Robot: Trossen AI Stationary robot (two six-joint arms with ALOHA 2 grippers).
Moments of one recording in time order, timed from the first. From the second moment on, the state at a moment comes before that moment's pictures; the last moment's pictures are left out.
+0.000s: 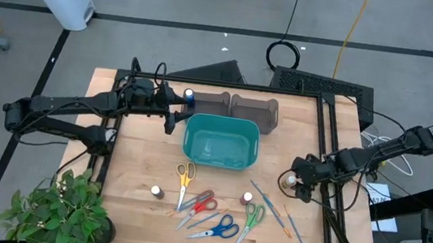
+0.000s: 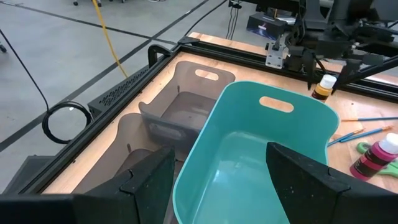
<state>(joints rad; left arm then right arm) 0.36 1.03 0.70 -0.02 0.10 -0.06 0.38 0.74 0.44 -0.81 0.02 0.77</state>
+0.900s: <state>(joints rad) 0.36 1.03 0.70 -0.02 0.09 -0.06 0.49 0.80 0.09 -0.08 0.25 0.82</state>
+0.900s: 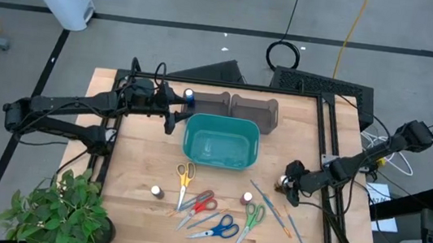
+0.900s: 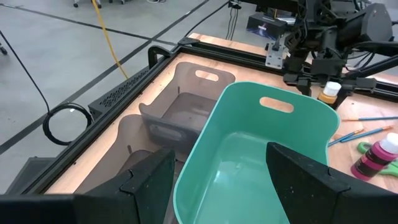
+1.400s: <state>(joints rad) 0.35 1.03 0.70 0.04 0.10 -0.13 0.49 0.78 0.15 0.14 0.30 0.68</state>
